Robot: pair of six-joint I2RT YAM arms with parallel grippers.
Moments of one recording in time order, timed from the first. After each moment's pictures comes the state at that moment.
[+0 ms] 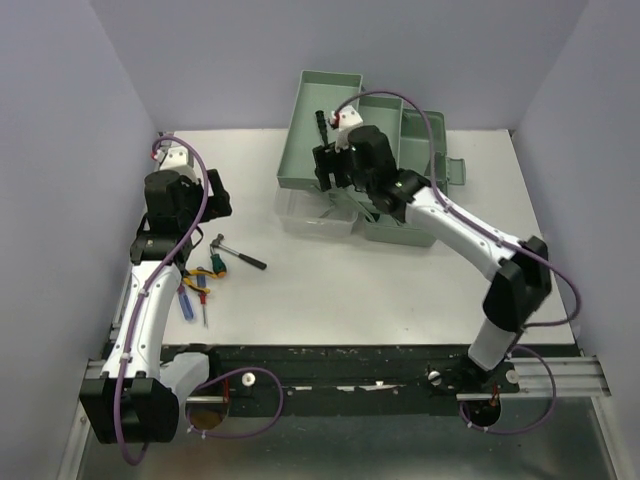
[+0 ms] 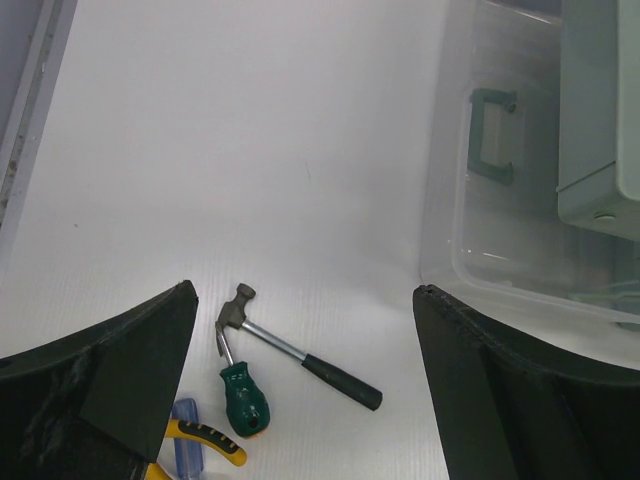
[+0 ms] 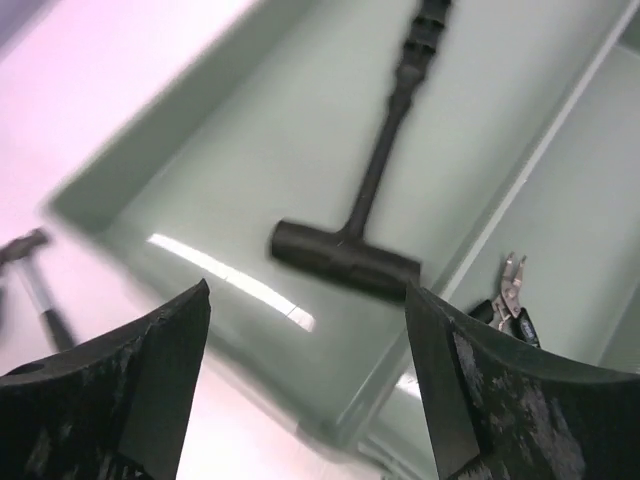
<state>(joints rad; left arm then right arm) 0.01 1.03 0.96 -0.33 0.05 -0.20 0.72 1.84 1.71 -0.30 0.24 0.07</state>
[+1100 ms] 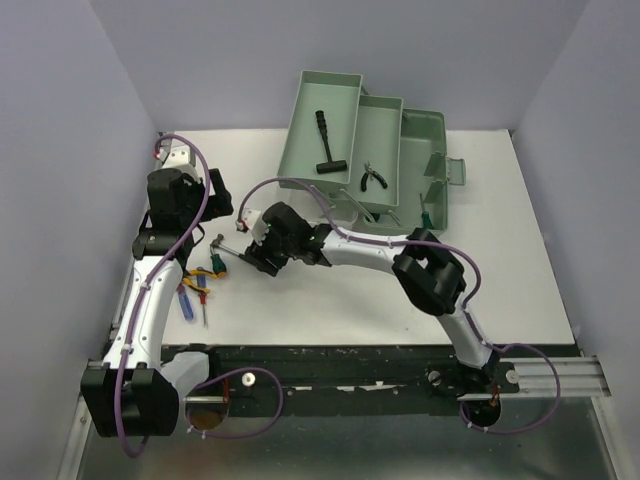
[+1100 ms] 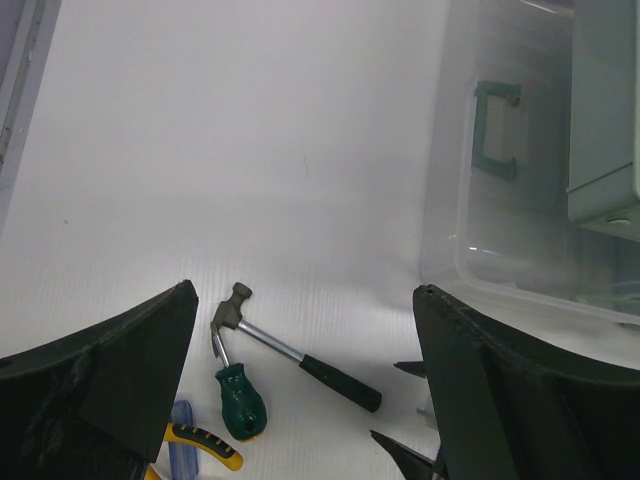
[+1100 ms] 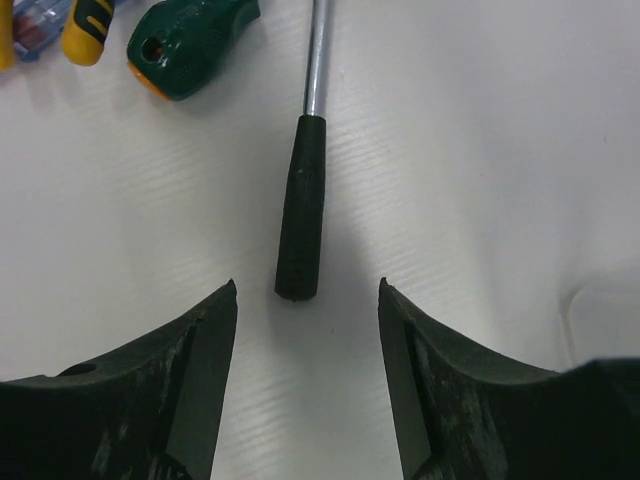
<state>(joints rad) 0.01 1.07 0.96 -0.32 0.06 -0.21 1.00 2.18 1.61 -0.11 -0.19 -0.16</state>
